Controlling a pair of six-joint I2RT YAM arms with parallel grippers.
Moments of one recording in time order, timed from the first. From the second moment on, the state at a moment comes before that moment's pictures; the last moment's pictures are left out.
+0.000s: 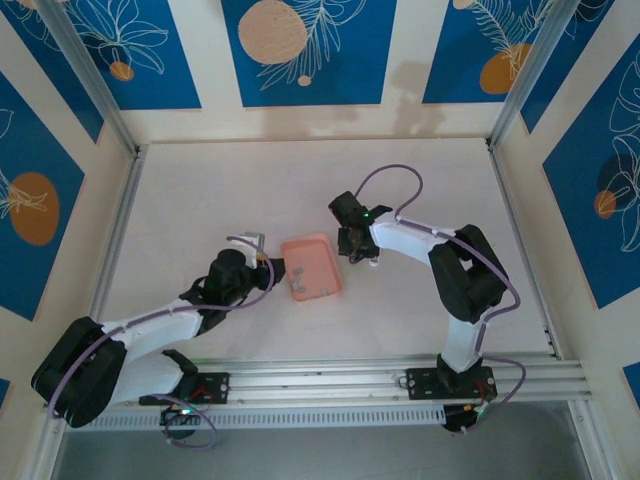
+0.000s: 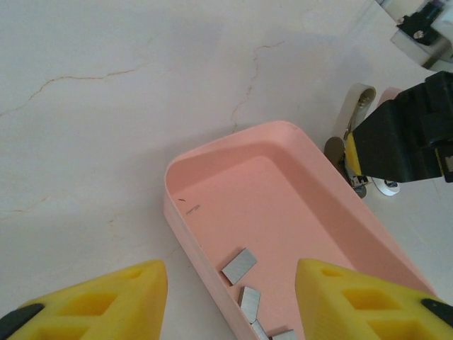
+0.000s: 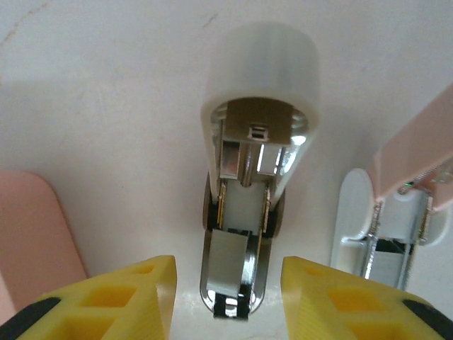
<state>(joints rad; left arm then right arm) -0.62 1.17 0.36 0.35 -0.01 -0.44 0.62 1.84 1.21 -0.64 0.19 0.66</state>
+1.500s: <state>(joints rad) -0.62 1.12 0.36 0.34 -0.01 -0.44 0.80 1.58 0.93 -0.76 0.16 0.73</state>
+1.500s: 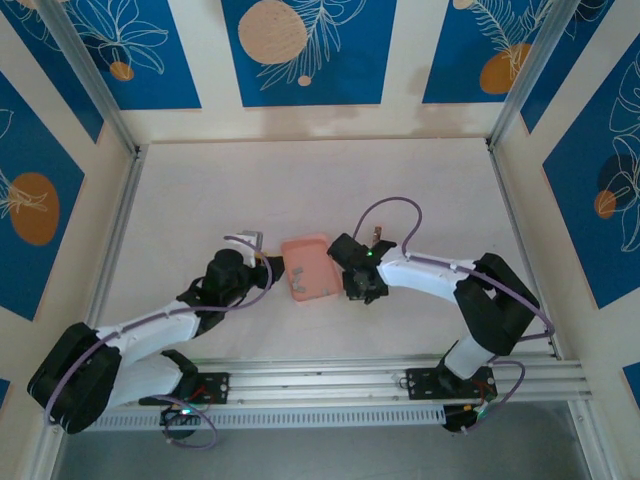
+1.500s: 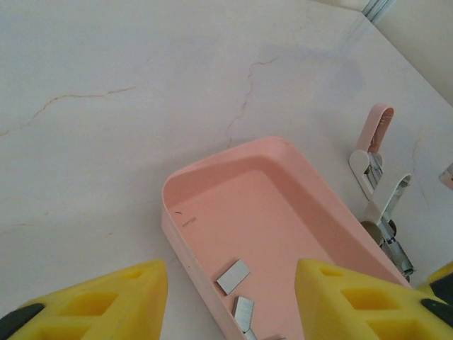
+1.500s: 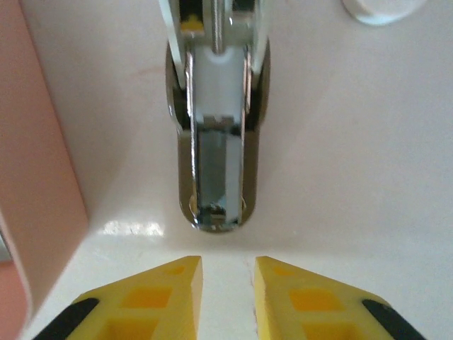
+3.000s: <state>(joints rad) -0.62 1.12 0.36 0.34 -0.02 -0.44 0.67 1.76 1.13 -0.83 0.09 0.61</state>
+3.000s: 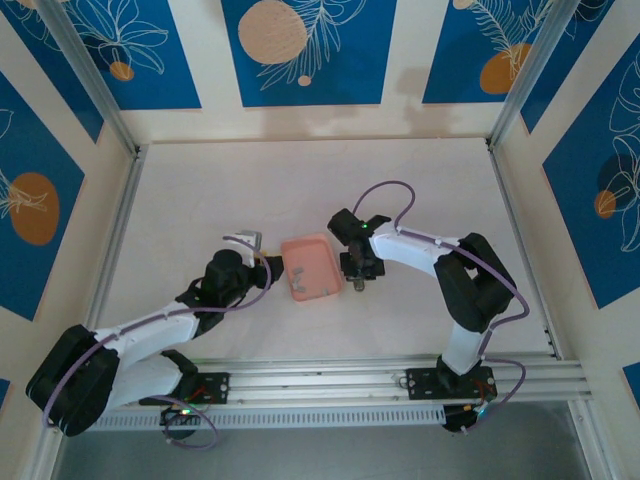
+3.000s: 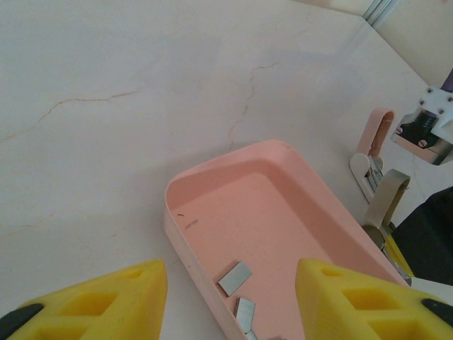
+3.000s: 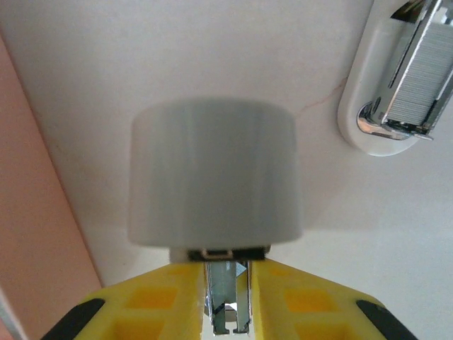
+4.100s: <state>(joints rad) -0.62 1.12 0.36 0.34 -0.02 -0.44 0.69 1.62 1.05 -0.77 0.03 0.62</state>
